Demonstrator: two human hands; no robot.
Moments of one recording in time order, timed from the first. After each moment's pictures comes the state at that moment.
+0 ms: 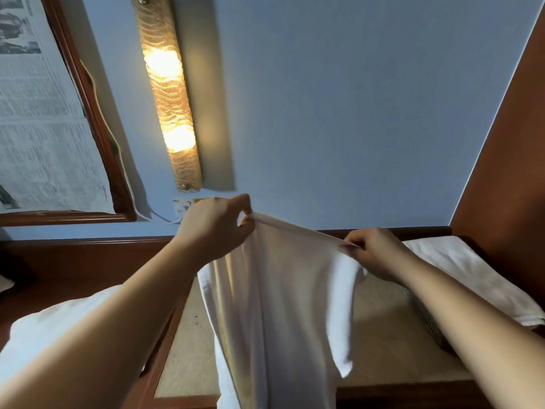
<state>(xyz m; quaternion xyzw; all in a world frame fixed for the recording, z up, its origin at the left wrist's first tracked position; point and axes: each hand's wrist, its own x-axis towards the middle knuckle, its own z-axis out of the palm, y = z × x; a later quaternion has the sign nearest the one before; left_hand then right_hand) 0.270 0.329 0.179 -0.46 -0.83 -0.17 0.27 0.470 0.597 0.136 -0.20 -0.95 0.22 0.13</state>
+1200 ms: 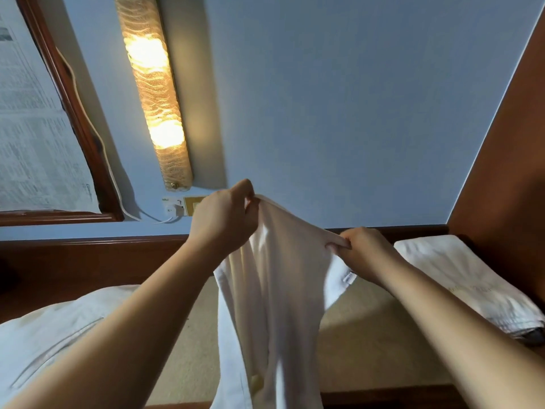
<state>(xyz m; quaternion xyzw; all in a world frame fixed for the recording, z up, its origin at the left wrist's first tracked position) 0.266 0.383 0.175 -0.39 -0.84 -0.28 0.25 0.445 0.593 0.138 -0.27 -0.94 0.18 0.11</state>
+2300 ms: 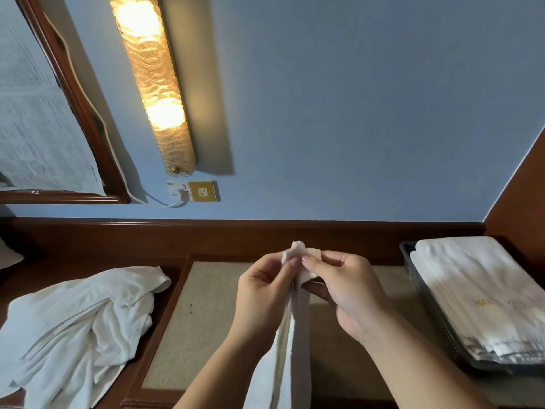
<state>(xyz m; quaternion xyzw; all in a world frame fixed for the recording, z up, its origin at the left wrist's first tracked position) 0.362 0.432 0.073 -0.17 -0.59 -0.78 -0.17 0.427 0.553 0.096 -0.26 -0.63 0.70 0.22</state>
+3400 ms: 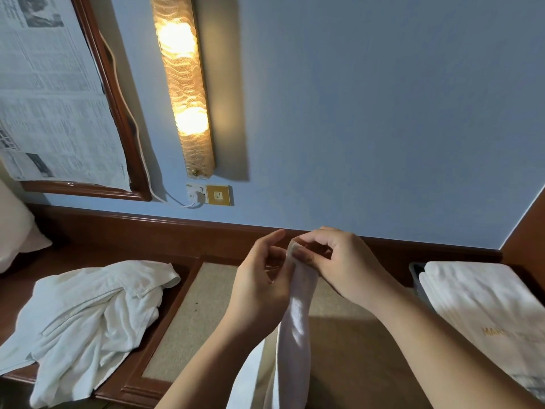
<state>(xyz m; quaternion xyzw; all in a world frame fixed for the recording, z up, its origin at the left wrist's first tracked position) 0.379 0.421 0.097 -0.26 -0.72 -0.64 0.04 0.427 0.588 0.136 0.01 -0.90 0.40 0.19</state>
